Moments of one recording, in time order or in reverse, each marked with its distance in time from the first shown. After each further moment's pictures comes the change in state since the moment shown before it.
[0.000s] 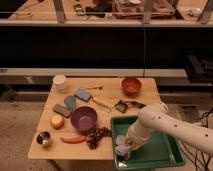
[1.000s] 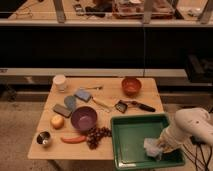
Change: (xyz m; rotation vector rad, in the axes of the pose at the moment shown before) arm 0.123 0.126 -0.038 -0.018 0.084 0.186
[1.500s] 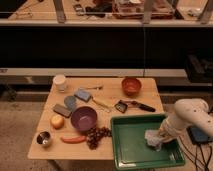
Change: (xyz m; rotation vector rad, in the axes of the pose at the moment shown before) arm 0.025 -0.039 -0.001 0.012 0.005 -0.007
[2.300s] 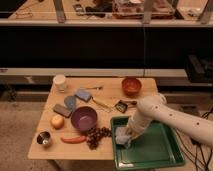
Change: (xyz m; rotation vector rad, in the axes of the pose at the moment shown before) arm -0.141 -0.117 0.029 0.019 -0.062 -0.181
